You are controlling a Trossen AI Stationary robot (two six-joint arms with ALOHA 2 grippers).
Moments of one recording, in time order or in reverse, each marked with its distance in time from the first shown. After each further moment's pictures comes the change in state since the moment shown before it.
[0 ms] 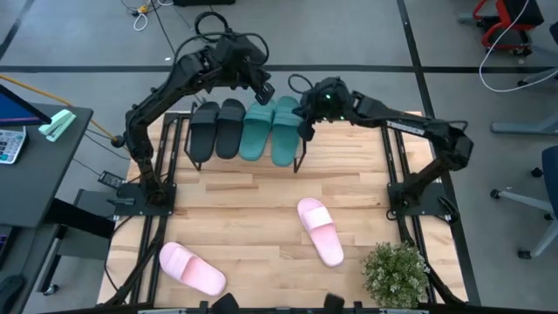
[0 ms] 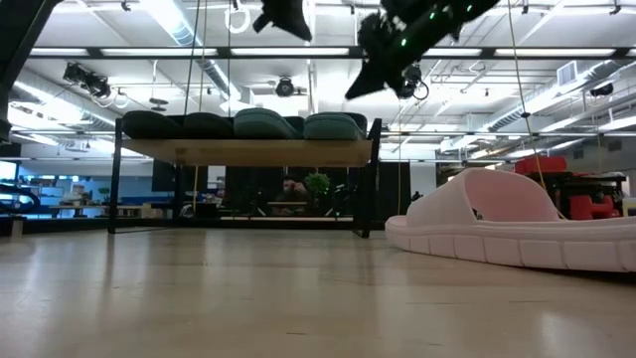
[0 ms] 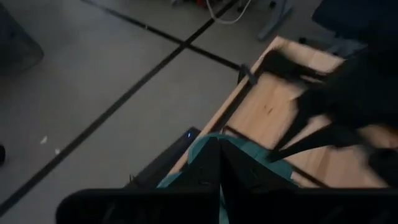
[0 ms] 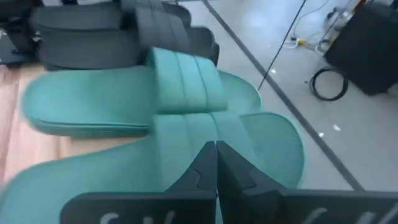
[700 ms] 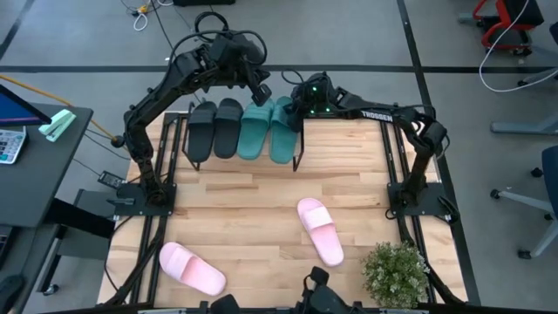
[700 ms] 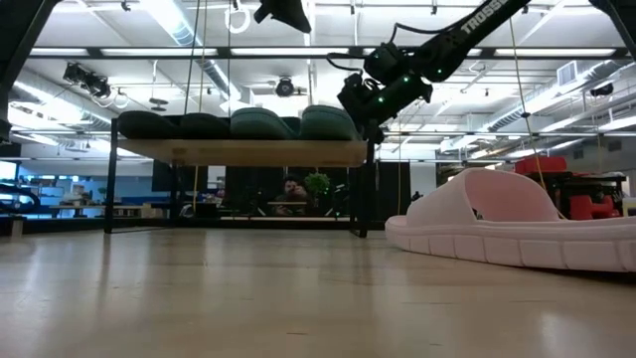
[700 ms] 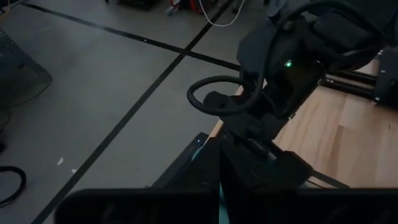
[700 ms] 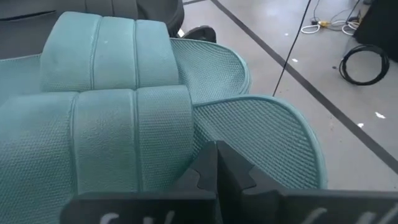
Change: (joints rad) left arm -0.002 0.000 0.047 -0.024 -0.003 0.124; right arm -0.147 0.309 0.007 0.198 -0.176 0.019
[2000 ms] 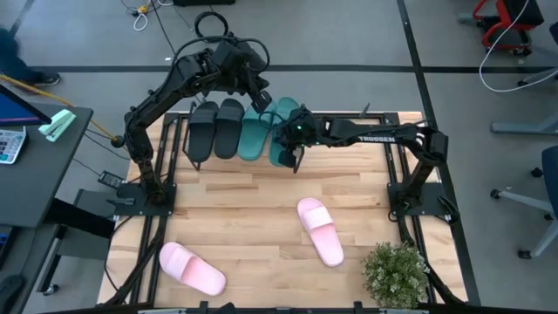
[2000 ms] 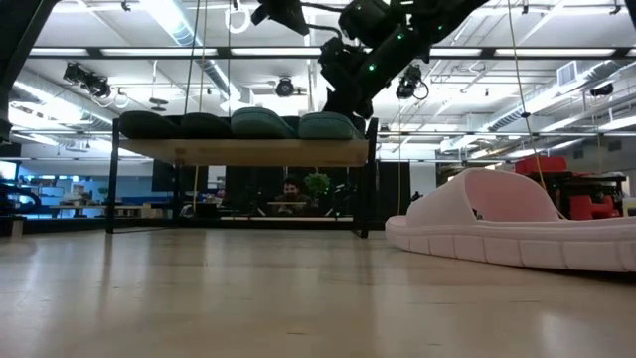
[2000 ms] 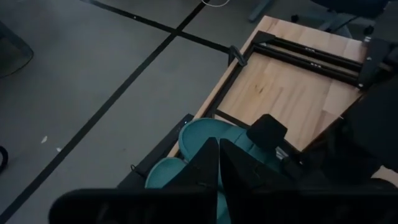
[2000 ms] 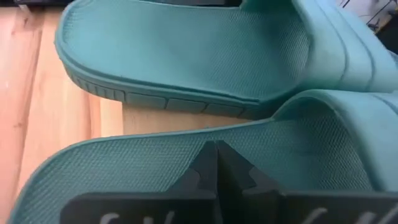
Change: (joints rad) left arm -0.032 0.000 0.001 -0.084 0.000 -0.081; right arm 0.332 -0.091 -0.003 -0.138 0.279 -0.008
